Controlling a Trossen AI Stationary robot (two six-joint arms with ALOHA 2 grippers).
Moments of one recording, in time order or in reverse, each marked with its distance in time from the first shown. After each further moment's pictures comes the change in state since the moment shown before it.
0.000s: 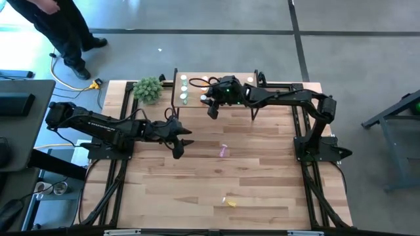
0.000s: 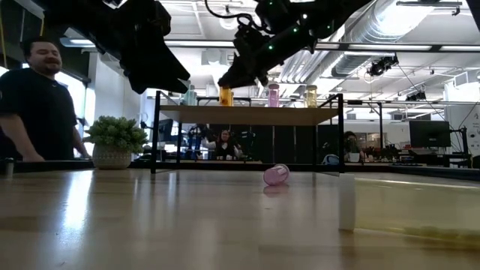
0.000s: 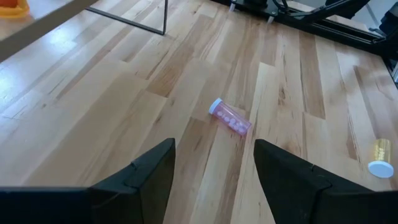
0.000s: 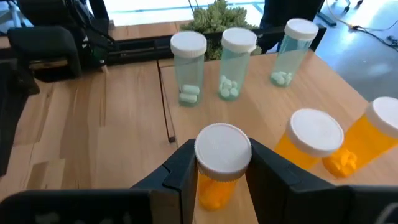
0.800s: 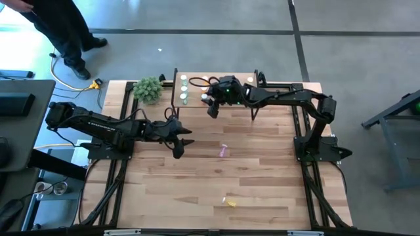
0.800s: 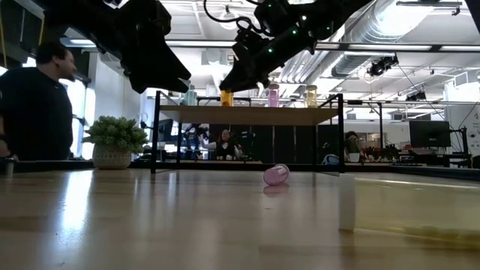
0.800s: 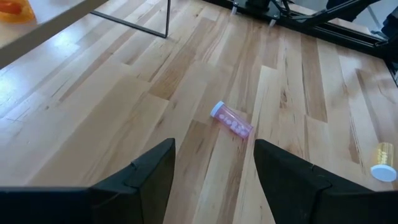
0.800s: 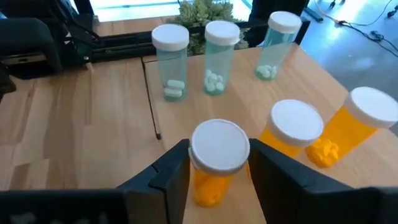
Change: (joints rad) left arm 0.001 0.001 0.000 0.008 -0.011 0.001; right arm 0.000 0.005 -0.001 -0.015 0.047 0.002
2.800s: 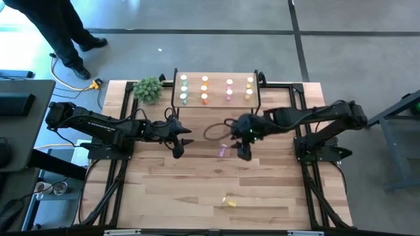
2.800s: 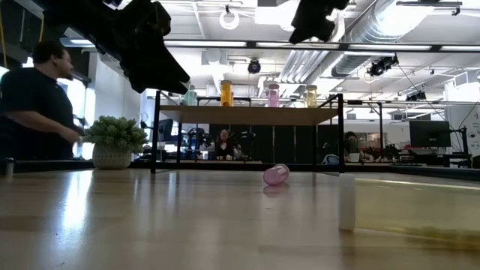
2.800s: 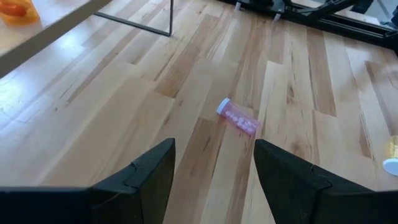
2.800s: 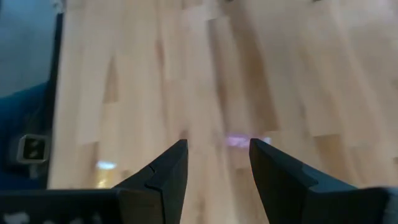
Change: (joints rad) left arm 0.001 0.000 0.000 -0.015 -0.015 0.034; right arm 0.412 -0.350 0.000 -0.734 0.002 0.332
